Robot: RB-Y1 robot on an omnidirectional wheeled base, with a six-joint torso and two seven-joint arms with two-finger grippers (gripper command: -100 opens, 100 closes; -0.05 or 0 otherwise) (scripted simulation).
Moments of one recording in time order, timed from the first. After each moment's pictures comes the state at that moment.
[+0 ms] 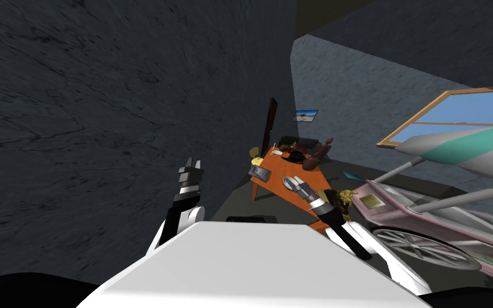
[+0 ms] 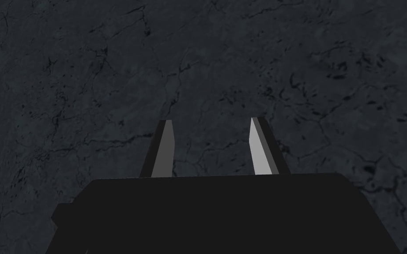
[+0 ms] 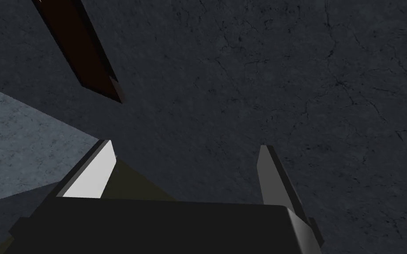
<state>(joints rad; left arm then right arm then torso) 0.55 -0.05 0.05 -2.30 0.08 -0.36 0.12 0.61 -0.60 -0.16 -1.97 0.44 -0.51 0.31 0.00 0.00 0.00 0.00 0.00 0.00</state>
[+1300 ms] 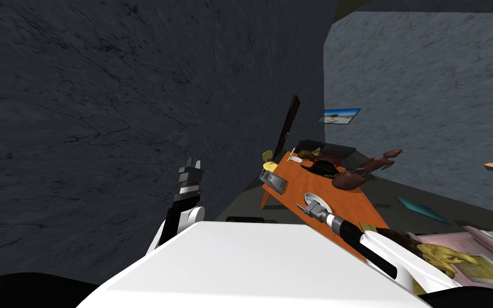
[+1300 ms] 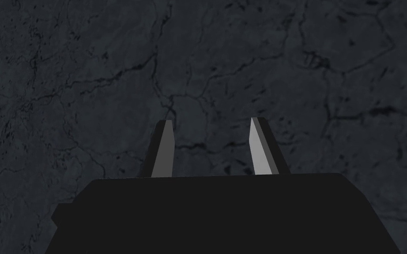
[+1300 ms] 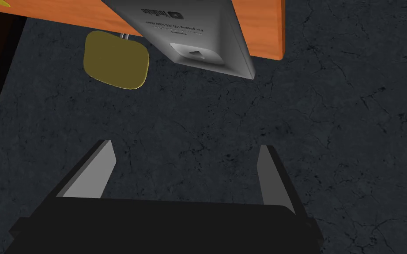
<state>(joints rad) 0.55 -0.05 0.05 -2.30 0.08 -0.36 0.12 0.64 -0.96 -0.01 -1.59 0.68 -0.43 0.50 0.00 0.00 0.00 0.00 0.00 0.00</state>
